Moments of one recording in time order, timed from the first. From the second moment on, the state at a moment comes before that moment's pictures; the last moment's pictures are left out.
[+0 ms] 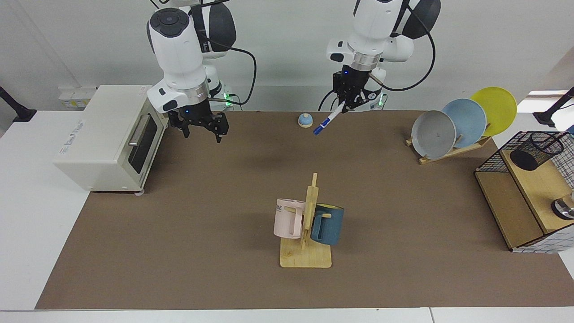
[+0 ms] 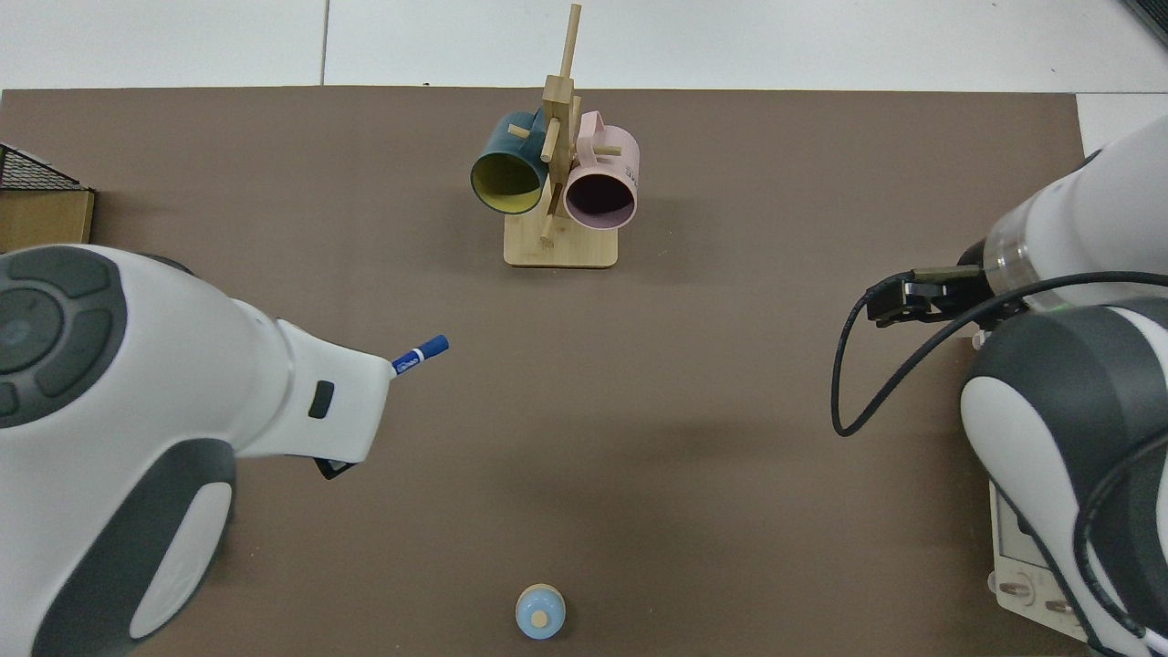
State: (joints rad) left arm -0.13 -0.13 -0.21 -1.80 0.03 1.64 0.72; right arm 0.01 0.03 0.14 -1.63 -0.08 1.62 0.22
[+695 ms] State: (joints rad) left arm 0.06 -0.13 -0.21 -1.78 0.55 1.61 1.14; right arm -0.01 0.00 0.15 -1.62 -0.08 1.62 0.22
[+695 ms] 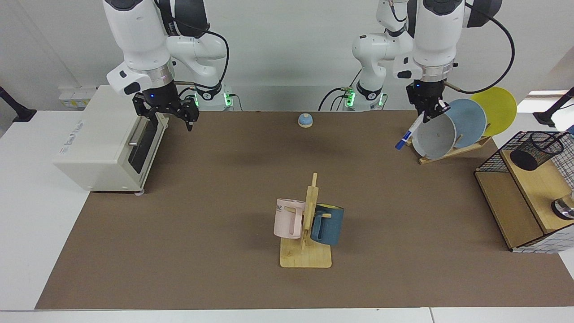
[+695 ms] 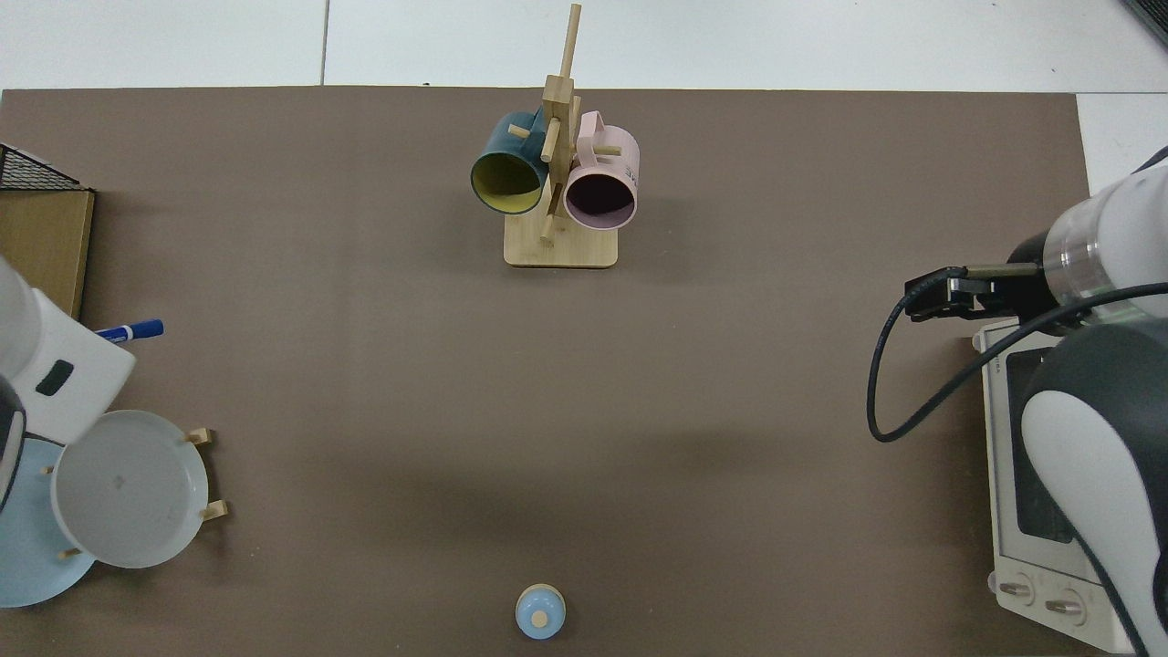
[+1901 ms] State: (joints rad) left arm 0.44 -0.04 -0.21 -1.73 0.81 2.15 2.02; right arm -0.01 0.00 0.14 -1.62 -0.08 1.62 0.22
